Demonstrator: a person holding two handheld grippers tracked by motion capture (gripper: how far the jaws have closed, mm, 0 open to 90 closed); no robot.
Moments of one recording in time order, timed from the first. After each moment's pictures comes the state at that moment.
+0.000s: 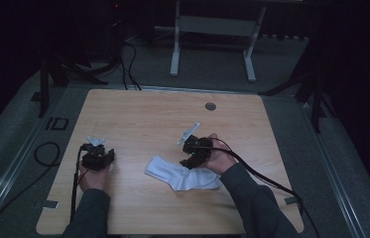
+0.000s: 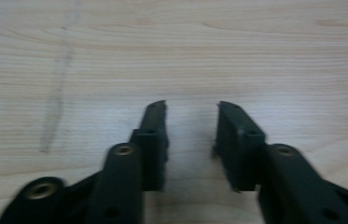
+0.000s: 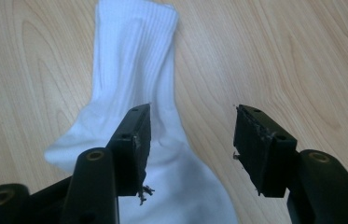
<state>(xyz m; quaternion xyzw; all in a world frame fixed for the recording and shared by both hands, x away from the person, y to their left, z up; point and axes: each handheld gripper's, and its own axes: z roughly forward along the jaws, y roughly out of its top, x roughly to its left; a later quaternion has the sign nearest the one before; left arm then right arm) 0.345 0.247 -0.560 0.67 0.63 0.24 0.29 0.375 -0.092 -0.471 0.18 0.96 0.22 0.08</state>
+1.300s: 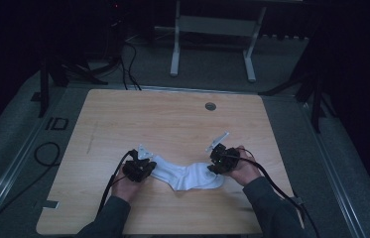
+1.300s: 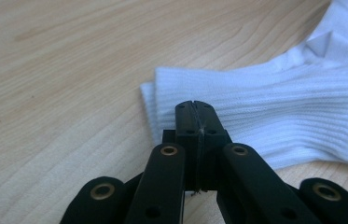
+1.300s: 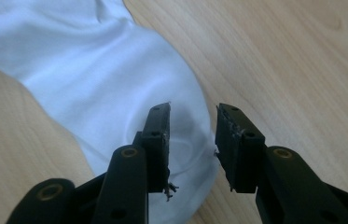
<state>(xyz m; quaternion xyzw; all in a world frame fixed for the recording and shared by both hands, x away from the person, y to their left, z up) 0.321 0.126 -0.545 0.83 0.42 0.16 0.33 0.366 -0.170 -0.500 0.27 0.94 0.18 0.09</state>
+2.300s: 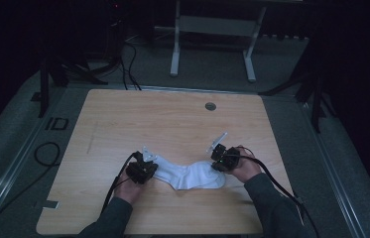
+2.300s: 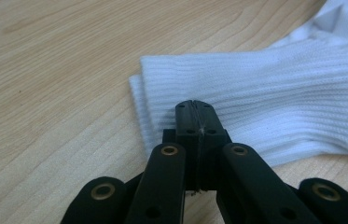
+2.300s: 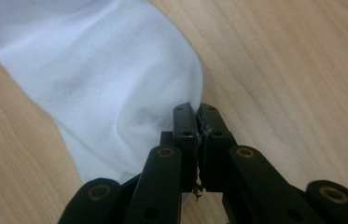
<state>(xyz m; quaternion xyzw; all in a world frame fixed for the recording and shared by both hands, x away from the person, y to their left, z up) 0.318 0.114 -0.549 0.84 0.42 0.17 0.30 0.376 -0.177 -0.508 0.25 0.95 0.15 0.08</state>
